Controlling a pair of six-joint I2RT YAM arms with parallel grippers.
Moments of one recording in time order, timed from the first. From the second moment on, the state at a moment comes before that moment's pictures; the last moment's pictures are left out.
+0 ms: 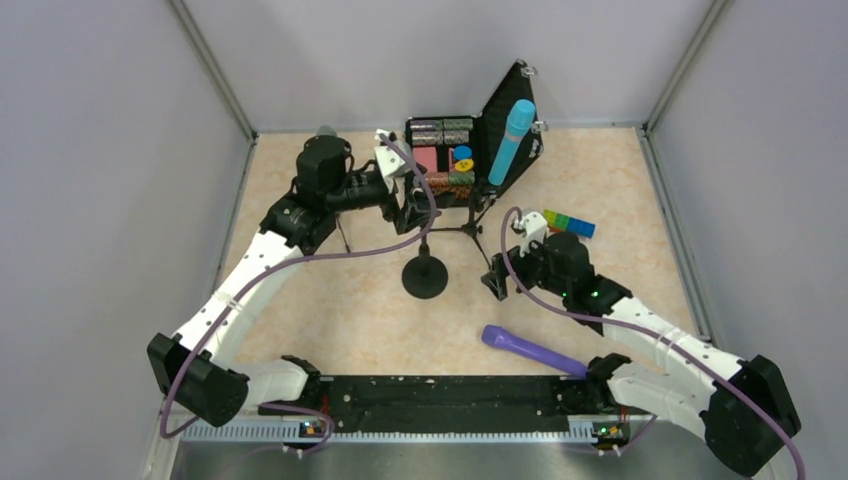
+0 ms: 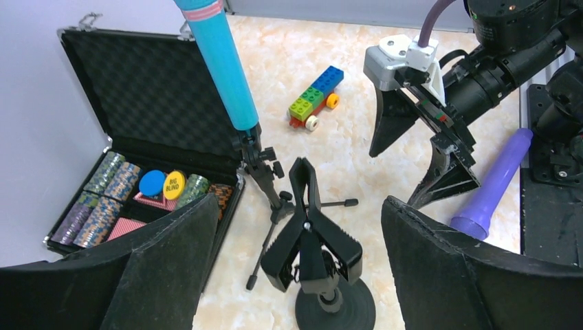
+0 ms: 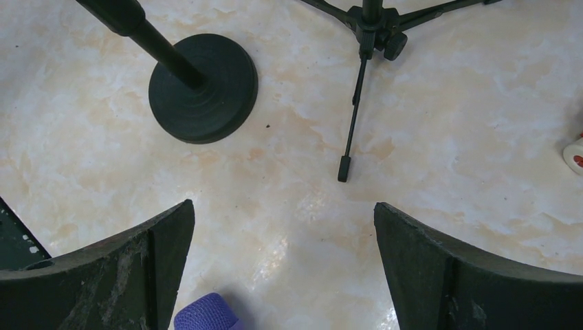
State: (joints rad) left arm -0.47 1.25 1.27 -0.25 0.74 0.31; right arm 0.59 0.96 0.51 -0.03 -0.15 0.13
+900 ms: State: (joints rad) left arm -0.47 1.11 1.17 -0.21 0.71 0.32; right arm 0.60 1.00 0.57 -0.30 -0.22 0.28
